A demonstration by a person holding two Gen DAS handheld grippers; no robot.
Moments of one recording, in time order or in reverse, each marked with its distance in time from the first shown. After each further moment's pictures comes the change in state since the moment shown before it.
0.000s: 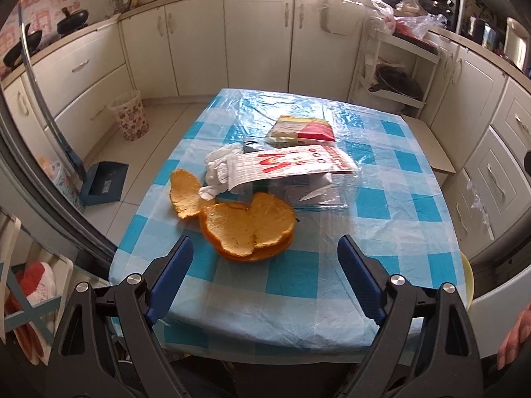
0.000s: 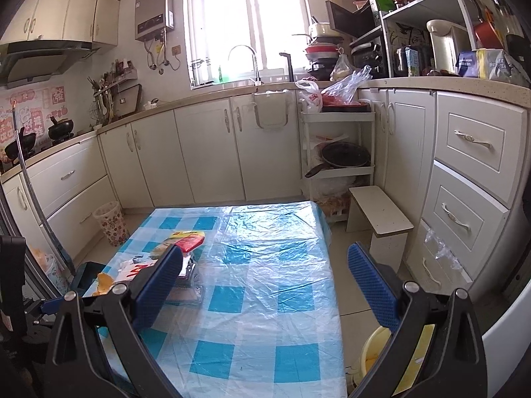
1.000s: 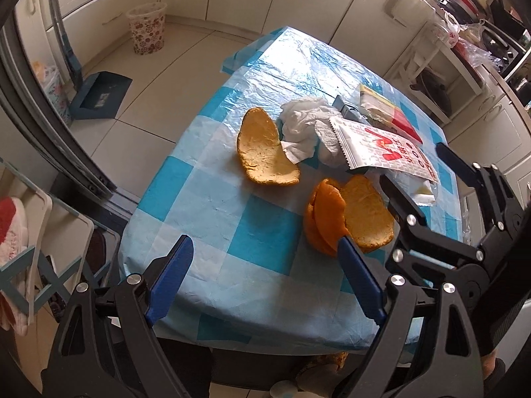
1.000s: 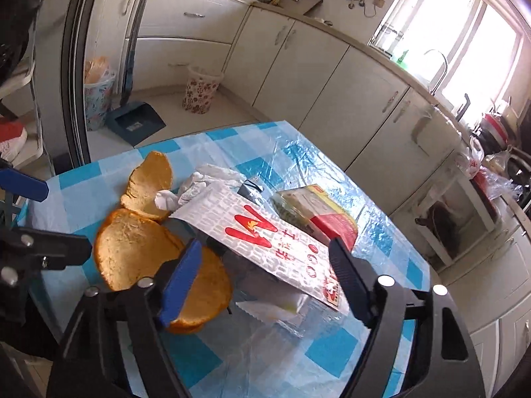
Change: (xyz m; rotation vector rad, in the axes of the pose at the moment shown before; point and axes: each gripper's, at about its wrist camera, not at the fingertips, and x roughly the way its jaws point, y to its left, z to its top) left arm 0.066 0.112 0.002 -0.250 0.250 -0.095; right arm 0.136 0.189 -0.060 -0.774 0.245 0.245
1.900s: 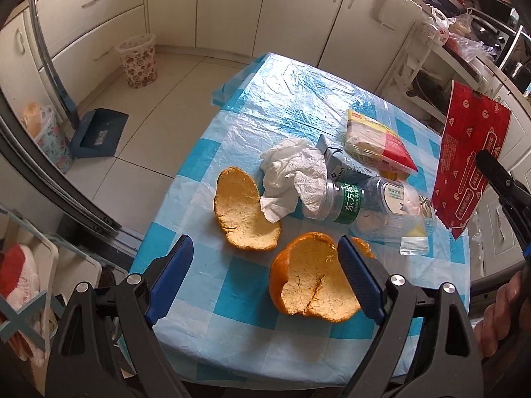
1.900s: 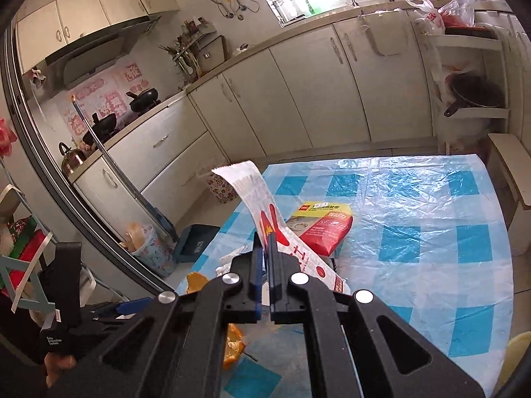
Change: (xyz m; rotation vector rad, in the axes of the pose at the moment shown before) left arm -0.001 -0.026 0.039 0.090 -0.085 0.044; right arm -0.042 -0.128 -0.023 0.761 -0.180 0.379
